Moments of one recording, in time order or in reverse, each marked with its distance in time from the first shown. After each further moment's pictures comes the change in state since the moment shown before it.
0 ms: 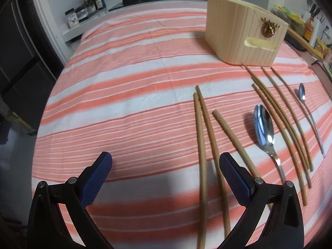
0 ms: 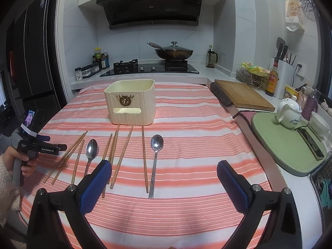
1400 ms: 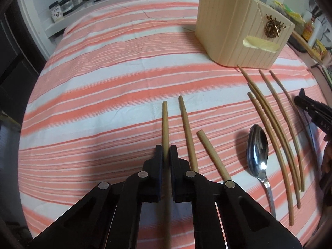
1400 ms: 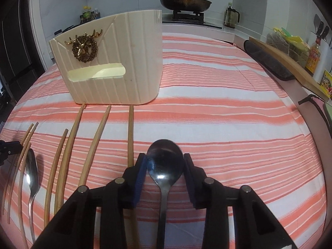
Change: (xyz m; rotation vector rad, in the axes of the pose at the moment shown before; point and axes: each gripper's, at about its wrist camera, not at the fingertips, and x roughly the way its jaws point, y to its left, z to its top) left arm 0.018 -0.016 0.031 -0.020 0.064 -0.090; right arm 0.243 0.025 0.015 -0.008 0.260 0.044
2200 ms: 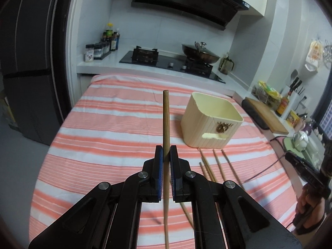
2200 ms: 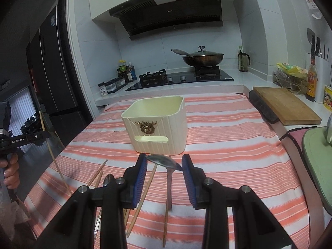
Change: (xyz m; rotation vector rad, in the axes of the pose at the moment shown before) left arm -0.185 0.026 -0.022 -0.203 -0.453 -0.120; right arm -0.167 -0.022 0.002 -0.008 -0.335 0.240
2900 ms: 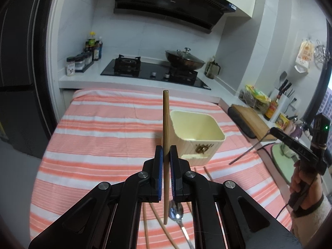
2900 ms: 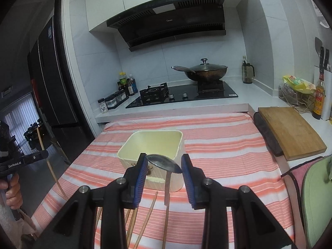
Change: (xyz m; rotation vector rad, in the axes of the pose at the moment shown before) left arm 0.013 -0.037 0.057 0.053 -0.019 -0.081; right arm 0.028 -0.020 0.094 0.016 -0.036 0.028
